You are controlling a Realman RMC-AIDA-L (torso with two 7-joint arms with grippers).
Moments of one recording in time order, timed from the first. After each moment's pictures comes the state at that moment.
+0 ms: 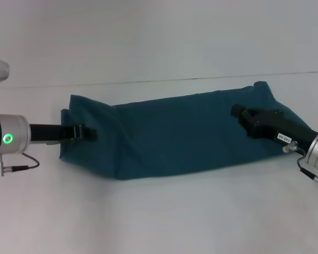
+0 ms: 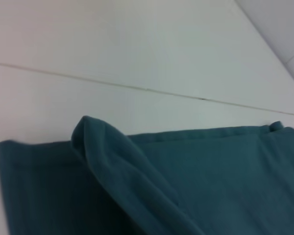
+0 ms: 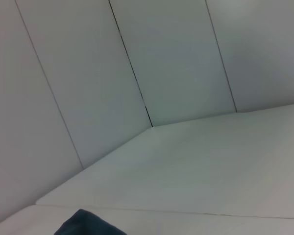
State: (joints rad) left arm -0.70 -2.09 -2.33 -0.76 -0.86 1.15 -2.37; right arm 0.56 2.09 -0.45 -0.33 -1.74 -1.21 1.16
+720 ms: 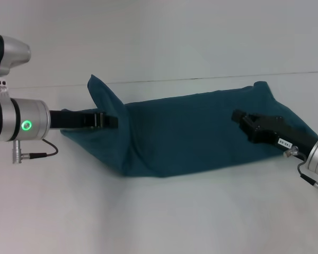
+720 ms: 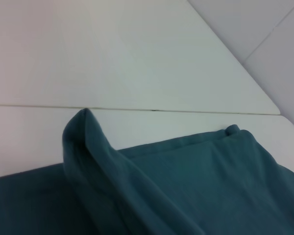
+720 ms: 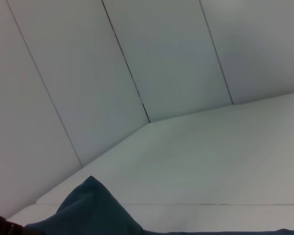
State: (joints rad) left arm -0.73 -2.14 -2.30 -0.87 -0.86 1.19 -2.38; right arm 0.55 2.09 -0.45 -0.32 -1.74 -1.21 1.18
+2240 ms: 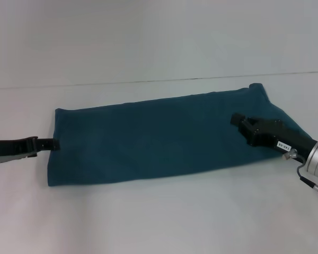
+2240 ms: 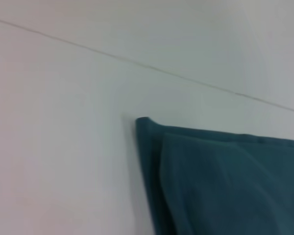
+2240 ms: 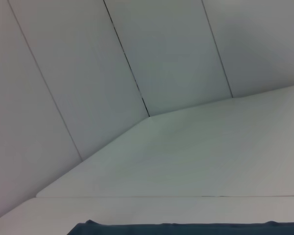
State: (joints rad) left arm -0.55 -2.10 -2.31 -0.95 -0.73 1.11 -2.55; right arm 0.55 2.09 -0.46 -0.31 -1.74 -1.20 1.18
